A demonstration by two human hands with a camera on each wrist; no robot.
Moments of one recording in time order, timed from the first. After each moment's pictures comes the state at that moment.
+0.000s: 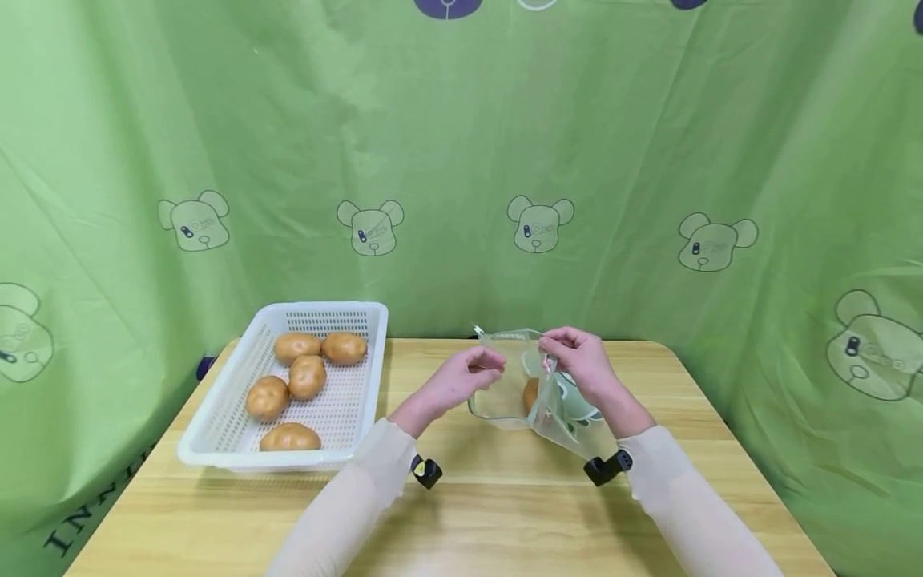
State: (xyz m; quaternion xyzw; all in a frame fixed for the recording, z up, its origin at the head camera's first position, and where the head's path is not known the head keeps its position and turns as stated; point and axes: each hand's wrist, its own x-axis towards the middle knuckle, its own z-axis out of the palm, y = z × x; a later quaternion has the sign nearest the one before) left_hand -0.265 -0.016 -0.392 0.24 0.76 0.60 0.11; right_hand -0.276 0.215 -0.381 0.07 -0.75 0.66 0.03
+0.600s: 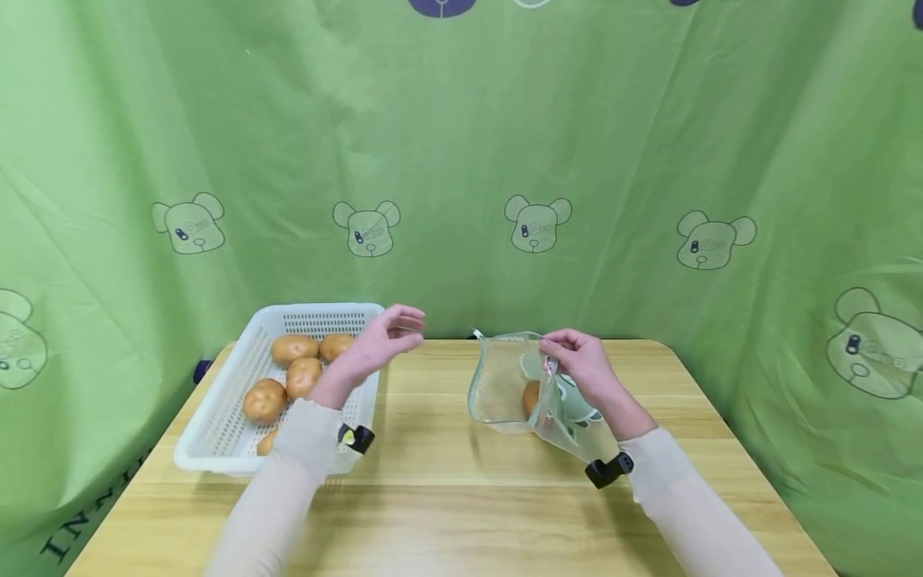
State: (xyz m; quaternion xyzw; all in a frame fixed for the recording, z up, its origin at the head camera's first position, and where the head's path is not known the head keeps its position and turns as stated) left_hand -0.287 -0.120 -0.352 0.23 0.78 0.58 0.05; right_hand -0.277 0.218 -0.385 0.07 -0.74 0.67 0.03
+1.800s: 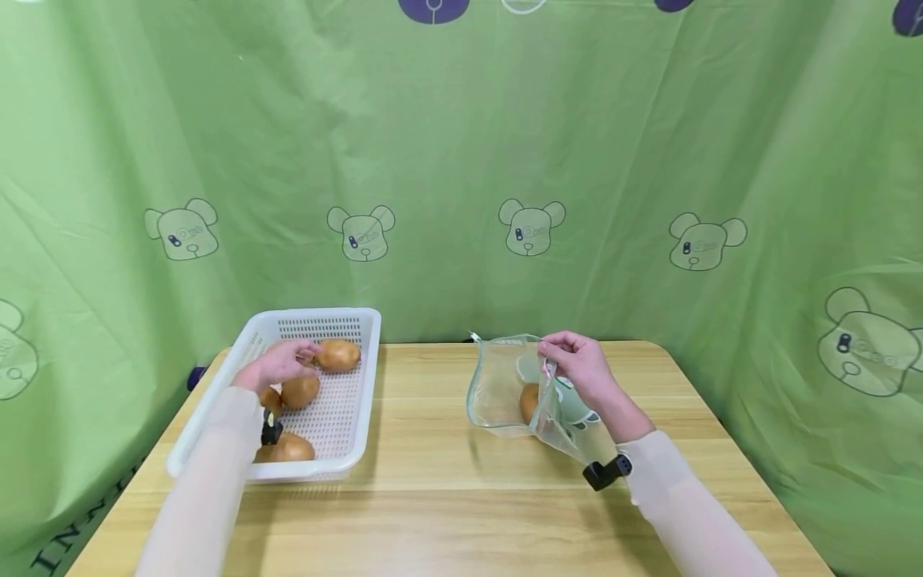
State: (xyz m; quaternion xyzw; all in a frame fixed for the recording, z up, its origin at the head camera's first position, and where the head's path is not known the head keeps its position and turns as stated) left_hand -0.338 -0.277 -0.416 0.22 0.91 0.36 0.06; right_hand -0.275 0.222 -0.385 0.07 -0.72 0.69 0.03
